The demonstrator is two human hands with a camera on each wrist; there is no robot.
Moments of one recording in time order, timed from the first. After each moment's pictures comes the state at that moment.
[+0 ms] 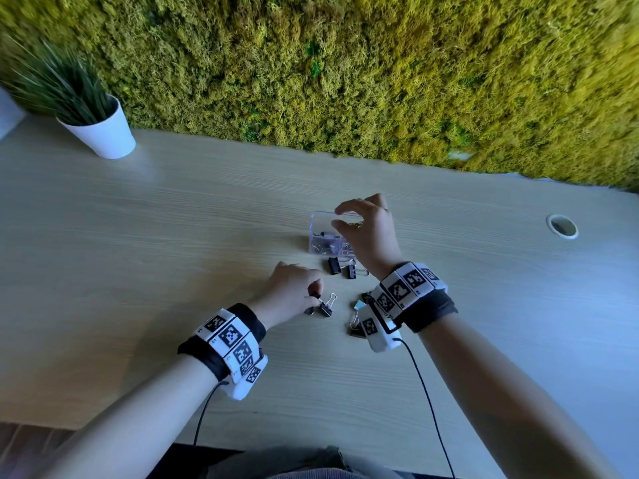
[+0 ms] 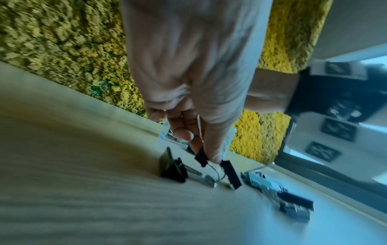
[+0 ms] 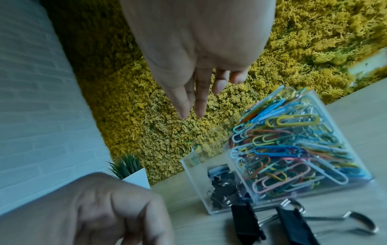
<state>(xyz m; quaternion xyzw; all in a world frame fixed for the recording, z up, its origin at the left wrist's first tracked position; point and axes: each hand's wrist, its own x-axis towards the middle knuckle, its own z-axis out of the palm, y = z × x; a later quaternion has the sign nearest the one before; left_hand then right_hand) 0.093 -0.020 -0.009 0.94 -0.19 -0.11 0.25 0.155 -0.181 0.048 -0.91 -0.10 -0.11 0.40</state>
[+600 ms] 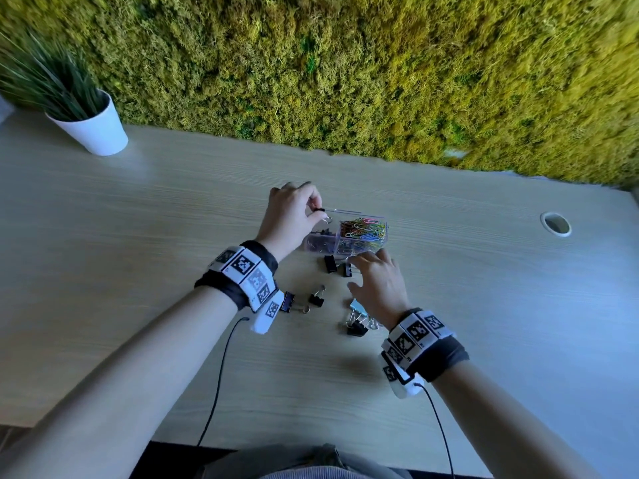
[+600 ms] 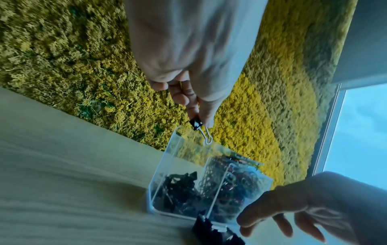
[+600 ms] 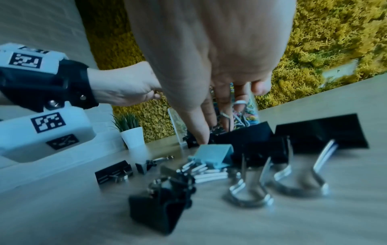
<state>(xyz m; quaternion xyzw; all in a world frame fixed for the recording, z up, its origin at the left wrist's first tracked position) 0.171 -0.026 0.037 0.93 -0.12 0.11 0.33 0.105 -0.216 -0.009 -0.98 -0.13 0.01 0.12</state>
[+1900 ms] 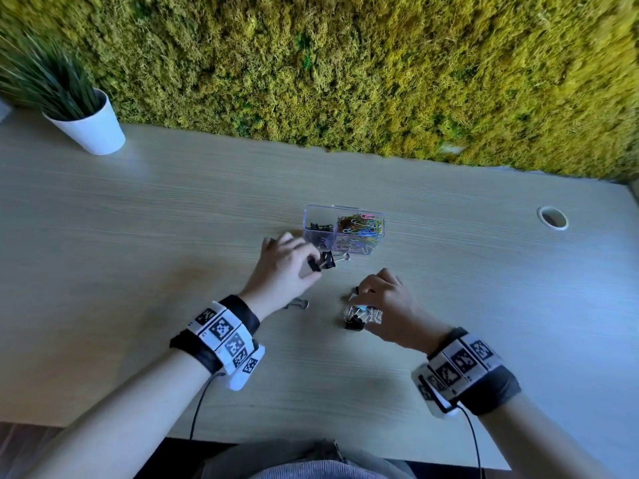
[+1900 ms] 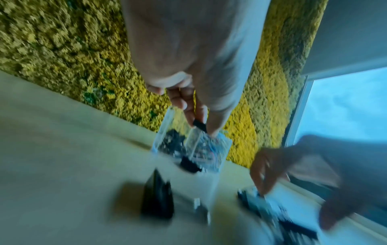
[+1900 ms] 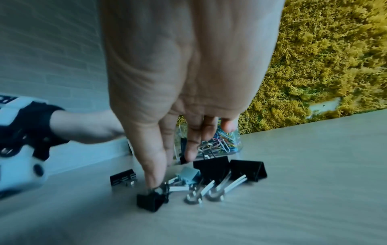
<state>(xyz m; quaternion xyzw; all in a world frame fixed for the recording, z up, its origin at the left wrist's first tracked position) 0.098 -0.018 -0.002 0.95 -0.20 0.07 0.22 0.066 -0.255 0.001 -0.94 -0.29 0.10 0.14</state>
